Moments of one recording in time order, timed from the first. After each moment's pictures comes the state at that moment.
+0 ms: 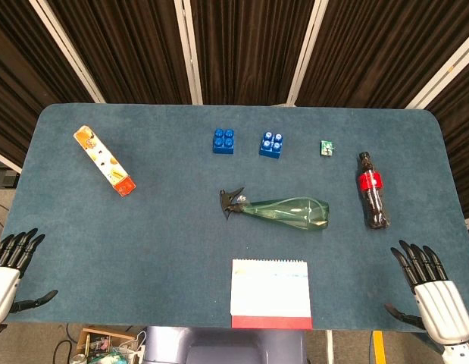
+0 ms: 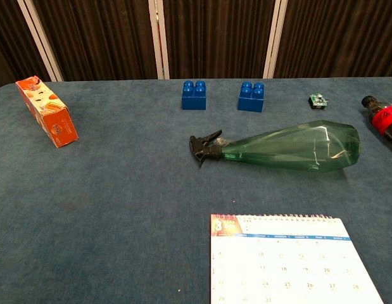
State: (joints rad) left arm -0.02 -1.12 0.07 -1.53 1.69 1.58 -0.05; right arm -0.01 -1.07 -0.07 -1.62 -1.77 1.61 -0.03
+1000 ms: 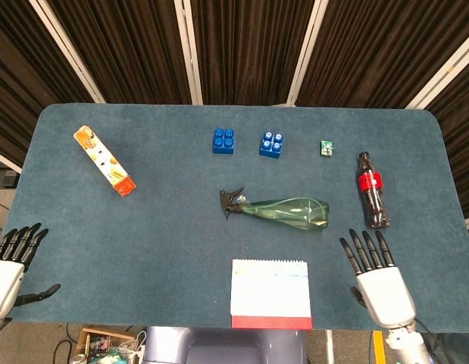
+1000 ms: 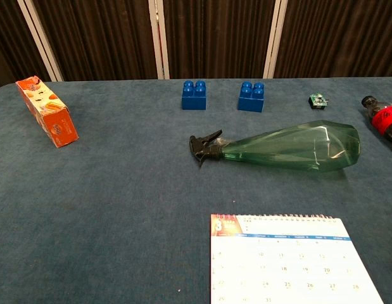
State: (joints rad) left arm -0.04 -1.14 0.05 -1.52 1.67 1.55 -0.03; right arm 0.04 -1.25 0.03 -1.86 -1.78 1.47 -0.82
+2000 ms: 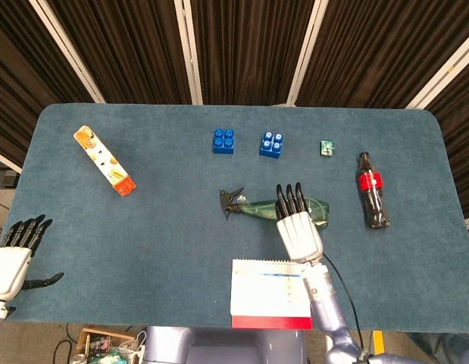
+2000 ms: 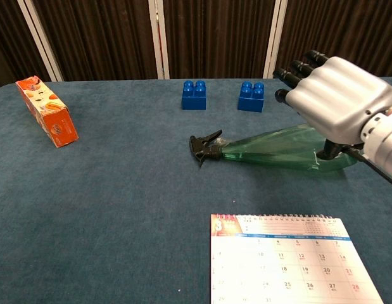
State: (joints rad) left arm -0.12 -1.16 0.00 -1.50 1.53 1.37 -0.03; right arm 0.41 -1.73 0.34 -1.72 -1.26 1.18 -1.62
